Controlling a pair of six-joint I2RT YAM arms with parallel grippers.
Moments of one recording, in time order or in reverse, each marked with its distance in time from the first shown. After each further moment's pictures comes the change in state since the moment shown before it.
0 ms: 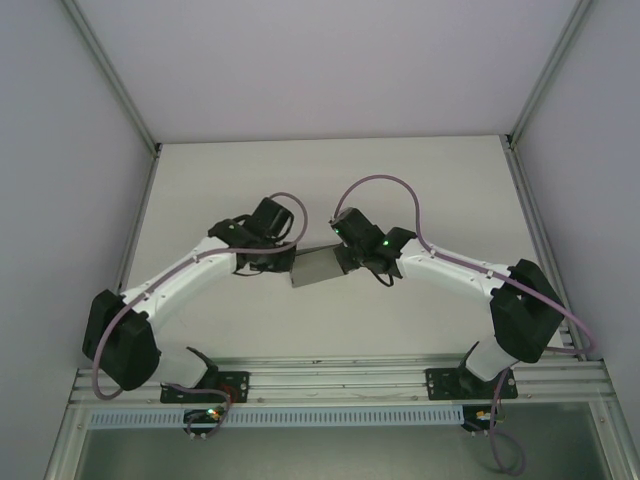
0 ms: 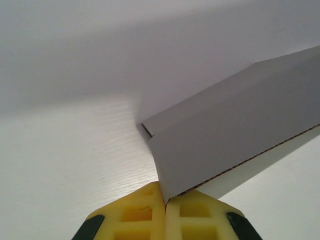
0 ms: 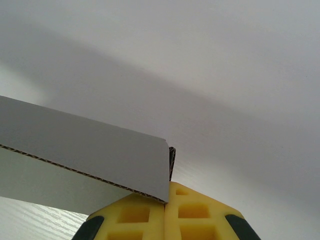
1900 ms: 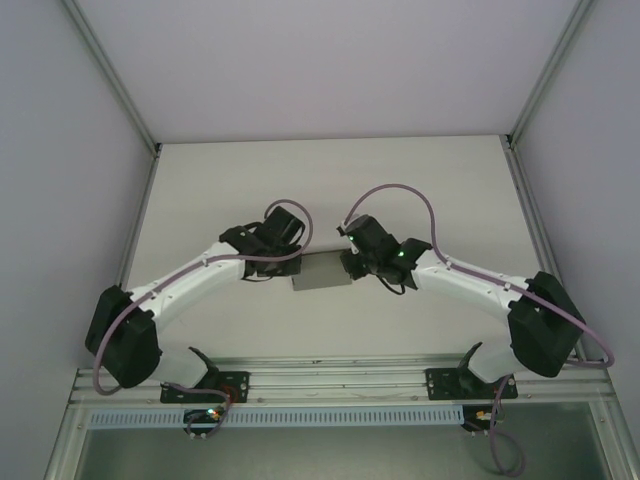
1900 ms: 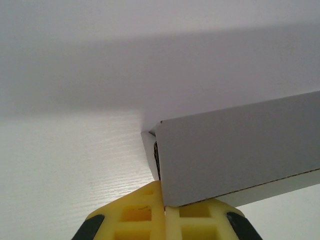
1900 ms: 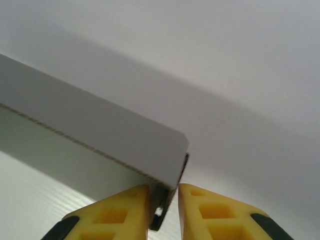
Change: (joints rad) left arm -0.106 0.037 -0.024 0.034 -0.148 -0.161; right arm -0.023 -0.124 -0.146 0.108 -0.122 0.002
